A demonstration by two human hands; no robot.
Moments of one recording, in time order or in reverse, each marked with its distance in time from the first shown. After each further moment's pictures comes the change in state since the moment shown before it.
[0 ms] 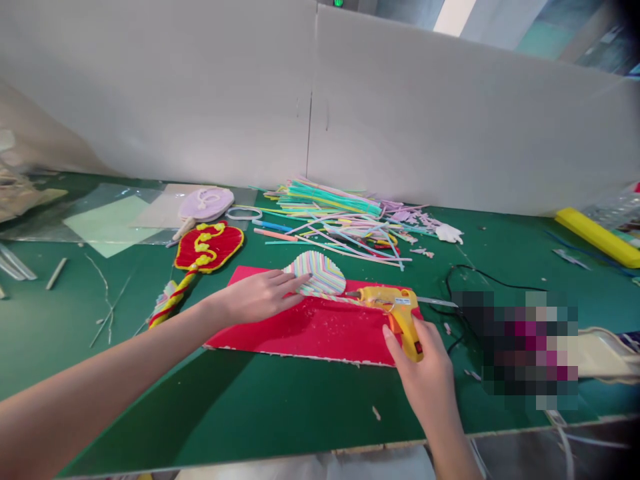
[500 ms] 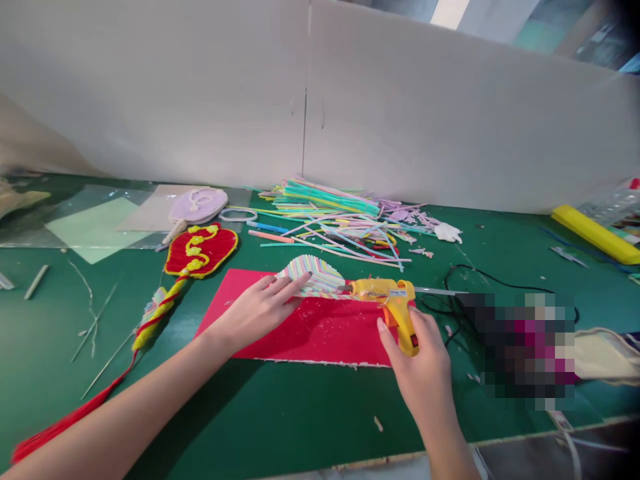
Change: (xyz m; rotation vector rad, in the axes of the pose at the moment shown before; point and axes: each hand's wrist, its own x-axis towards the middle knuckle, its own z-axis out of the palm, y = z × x) left_hand 0.007 0.025 0.001 0.092 0.031 -0.262; right_hand 0.010 -0.011 0.011 -0.062 0.095 -0.094
